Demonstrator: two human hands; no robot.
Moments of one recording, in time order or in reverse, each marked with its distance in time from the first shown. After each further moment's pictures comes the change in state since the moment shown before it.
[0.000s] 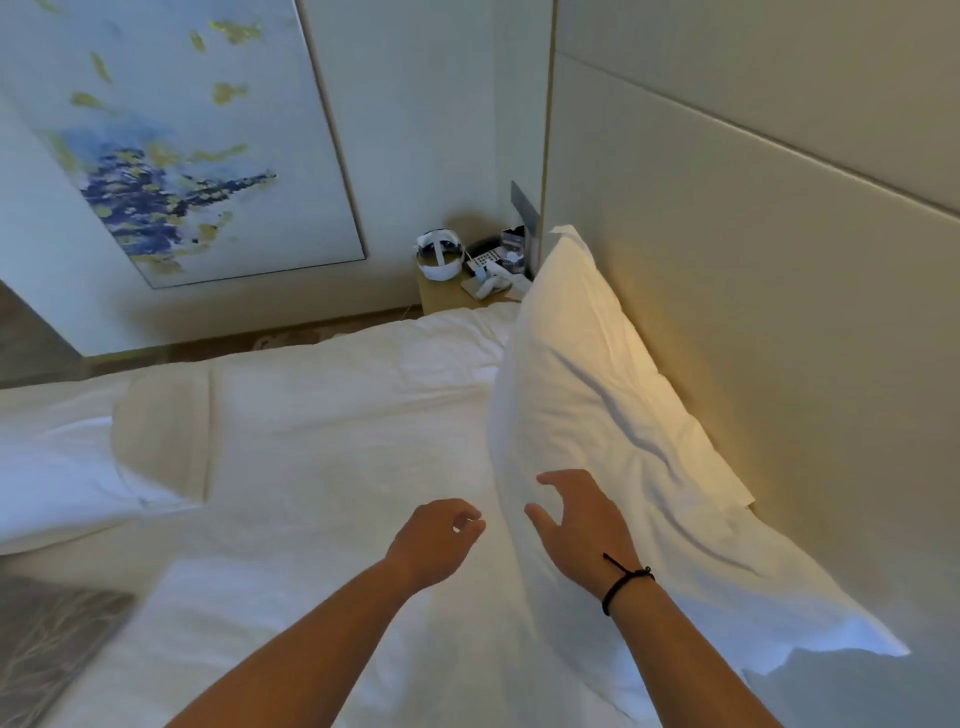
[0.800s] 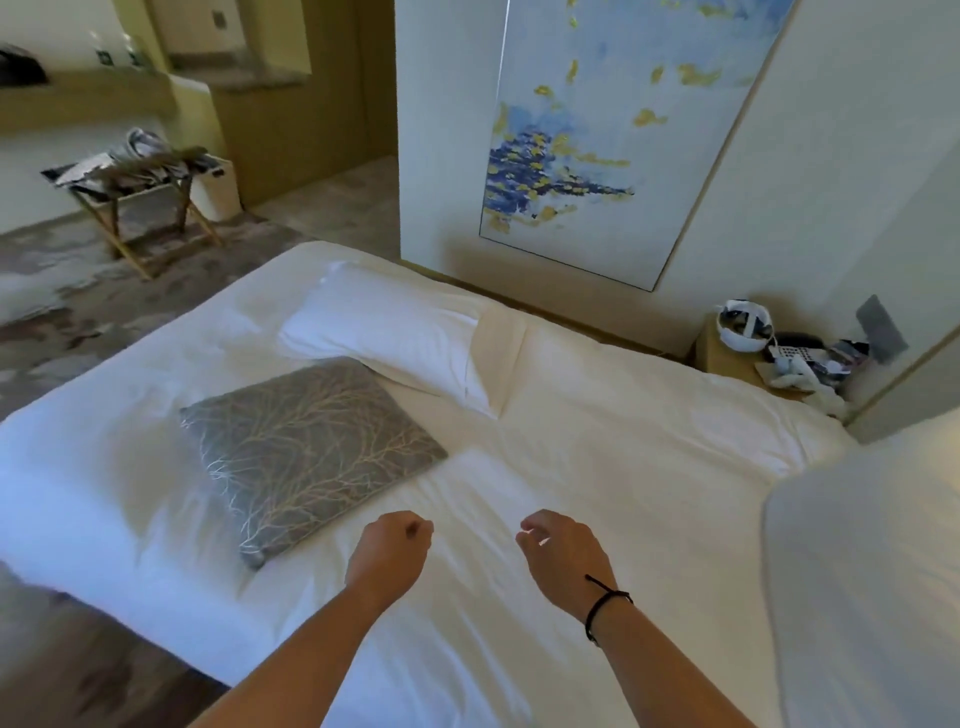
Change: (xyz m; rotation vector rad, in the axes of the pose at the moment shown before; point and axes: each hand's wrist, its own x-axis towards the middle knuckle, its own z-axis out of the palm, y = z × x) left_hand -0.349 -0.347 -0.181 -0.361 0.616 -0.581; right_hand -0.163 -0.358 0.261 -0.078 -0.515 -0.355
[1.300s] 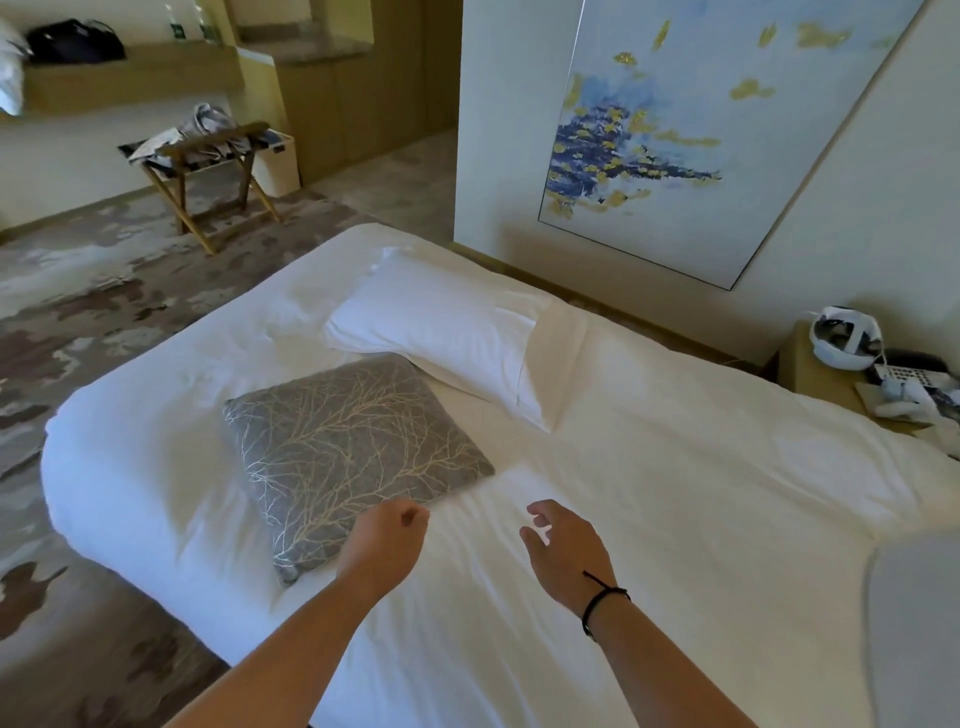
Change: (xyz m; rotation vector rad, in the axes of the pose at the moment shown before) left_hand 0.086 -0.025 -0.053 0.019 0.087 -0.047; right_hand 0.109 -0.039 0.051 0.036 -0.105 -0.067
